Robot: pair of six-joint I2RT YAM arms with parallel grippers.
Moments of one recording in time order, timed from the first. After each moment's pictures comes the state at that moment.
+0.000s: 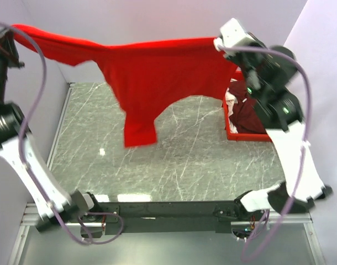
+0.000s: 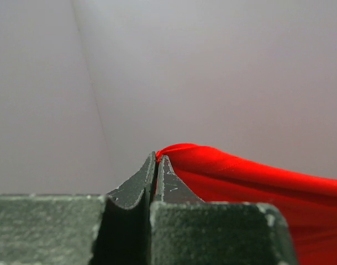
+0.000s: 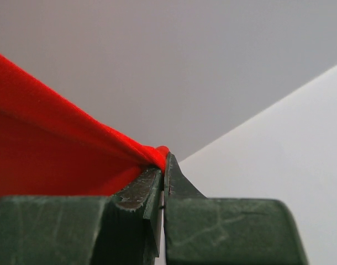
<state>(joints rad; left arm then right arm) 0.58 1.24 1.92 -0.18 0.52 -0.18 0.50 1.38 2.04 -0.47 0.40 -0.96</state>
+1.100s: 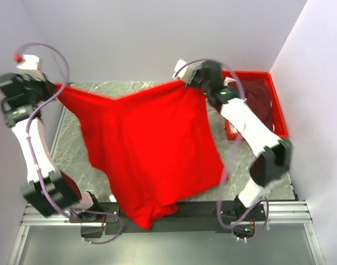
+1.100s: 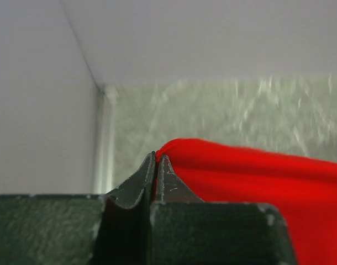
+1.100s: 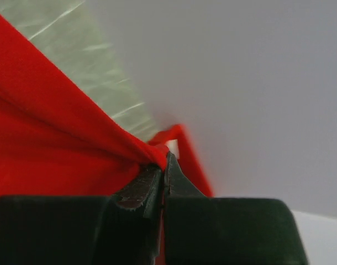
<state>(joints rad) 0.54 1.31 1.49 -0.37 0.58 0.14 0.44 1.61 1.65 -0.30 0.16 -0.97</state>
